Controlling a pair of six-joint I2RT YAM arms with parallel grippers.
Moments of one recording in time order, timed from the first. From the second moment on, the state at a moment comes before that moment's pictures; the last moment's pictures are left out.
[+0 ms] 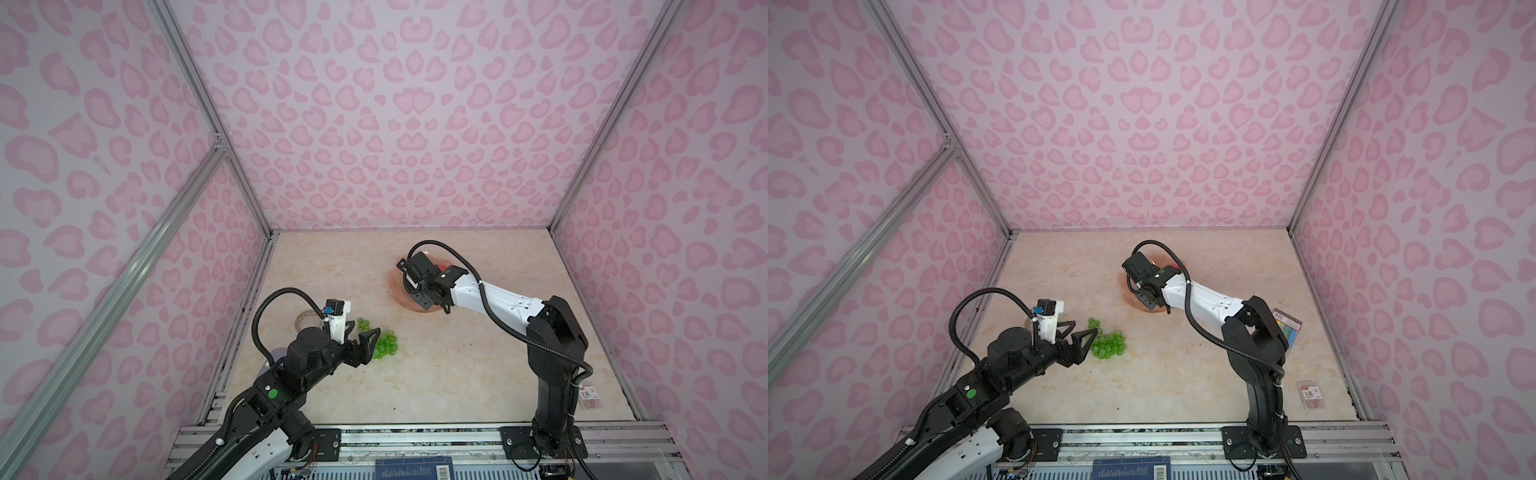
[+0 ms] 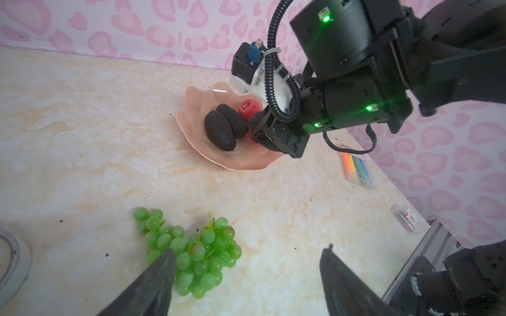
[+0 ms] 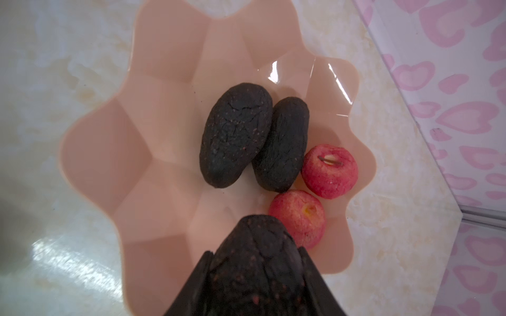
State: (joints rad) left arm -0.69 0.57 0.55 -0.36 -0.03 -0.42; right arm 0.74 1.95 1.56 -0.69 0.41 -0.18
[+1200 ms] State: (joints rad) left arm -0.69 0.56 0.56 -0.38 -0.03 -0.41; right arm 0.92 1.69 1.07 -0.31 -0.06 0.06
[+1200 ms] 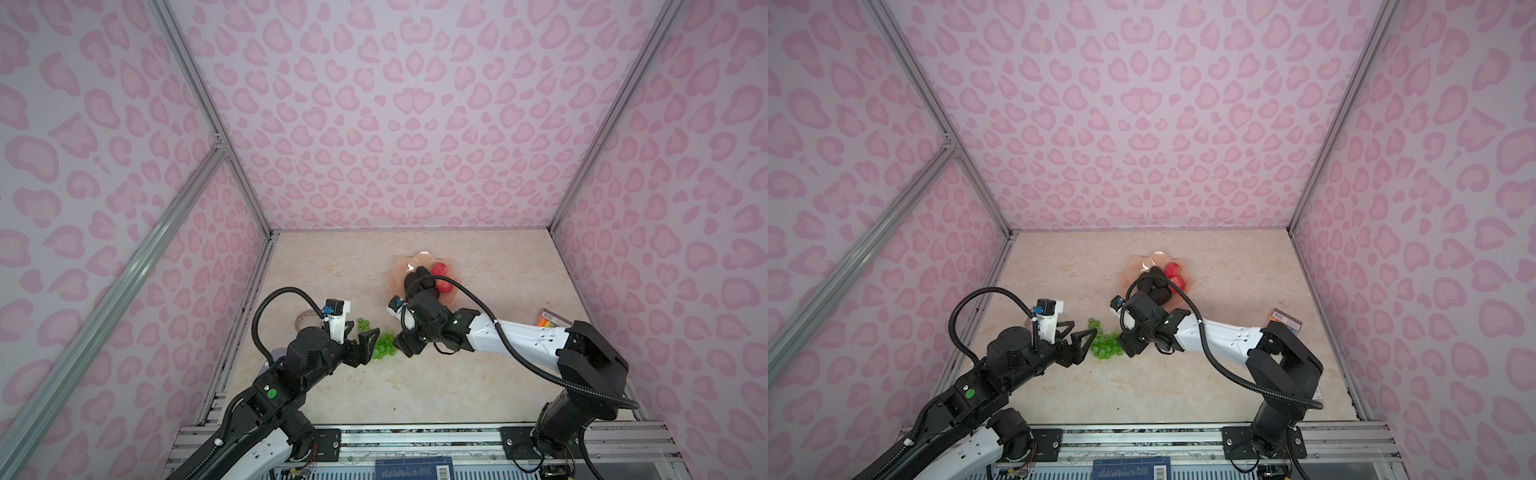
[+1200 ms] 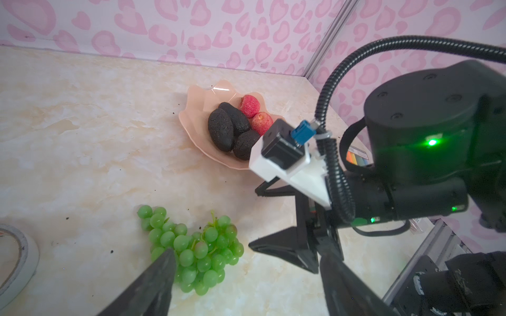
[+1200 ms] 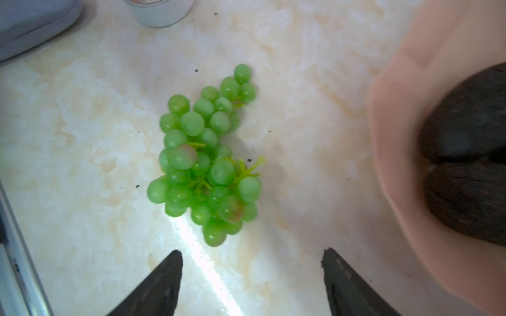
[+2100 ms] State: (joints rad) left arm -0.69 0.51 0.55 -0.39 -0.04 -0.42; right arm 0.94 1.92 1.29 -0.31 -0.20 -0.04
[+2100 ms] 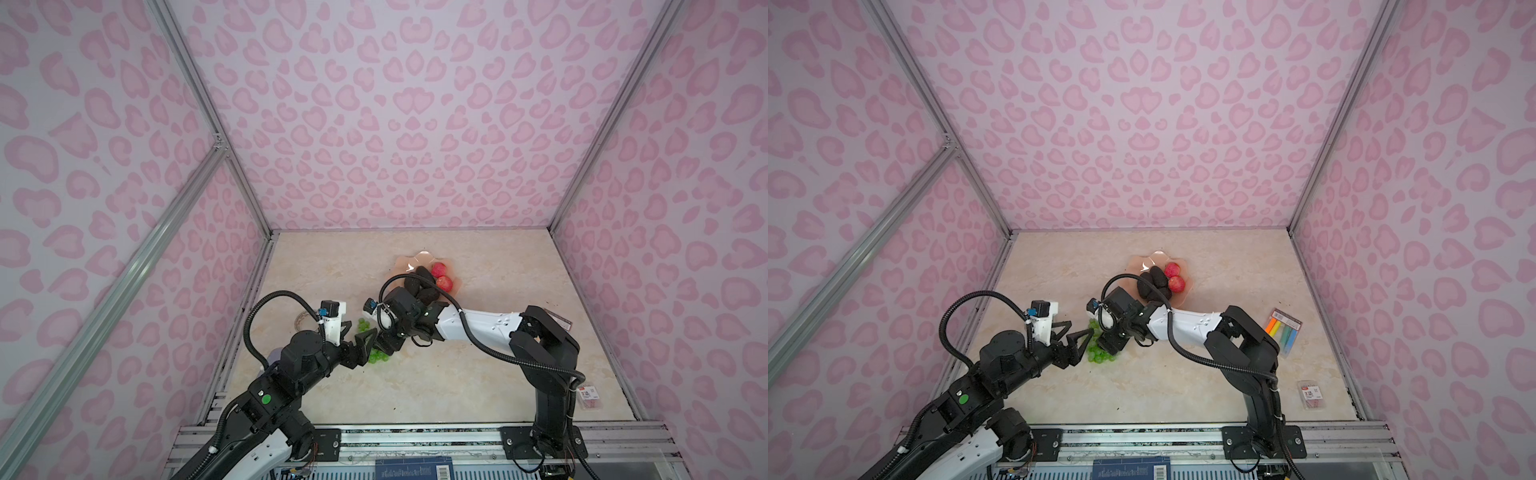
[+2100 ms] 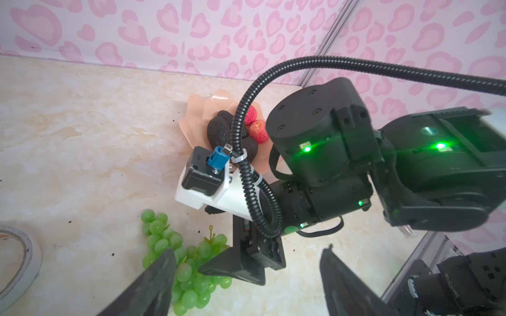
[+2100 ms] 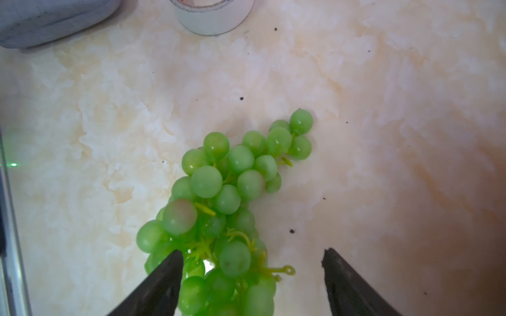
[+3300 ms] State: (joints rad) left arm -0.69 0.50 0.55 -0.39 -0.05 -0.42; right arm 1.01 2.04 1.29 -0.18 -0.18 0.22
